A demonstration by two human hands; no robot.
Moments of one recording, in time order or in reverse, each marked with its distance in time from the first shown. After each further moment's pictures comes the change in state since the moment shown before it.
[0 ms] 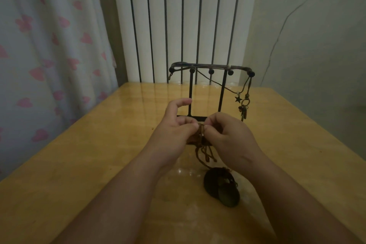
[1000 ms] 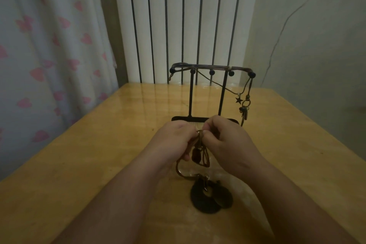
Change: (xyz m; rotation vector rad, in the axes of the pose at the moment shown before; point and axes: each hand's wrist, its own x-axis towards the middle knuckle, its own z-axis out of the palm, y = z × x) left_hand -0.006 0.003 0.001 0.257 -0.013 -0.198; right_hand -0.002 0.003 0.004 -0.093 -0.057 -0.067
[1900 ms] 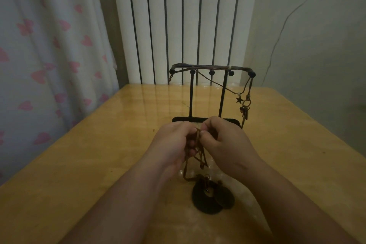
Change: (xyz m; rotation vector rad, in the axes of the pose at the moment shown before) left_hand 0.006 -0.004 0.011 -0.454 0.082 -0.100; right_hand -0.001 -0.006 0.004 0.028 0.016 -0.009
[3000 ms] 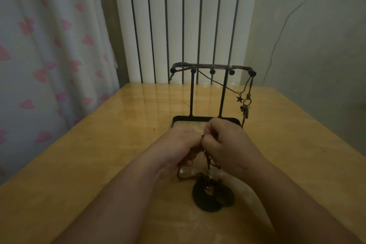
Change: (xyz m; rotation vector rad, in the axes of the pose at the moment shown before) left_hand -0.002 0.004 -0.010 0.328 -0.253 -0.036; right_hand -0.001 0.001 -0.005 -0.083 -0.058 0.015
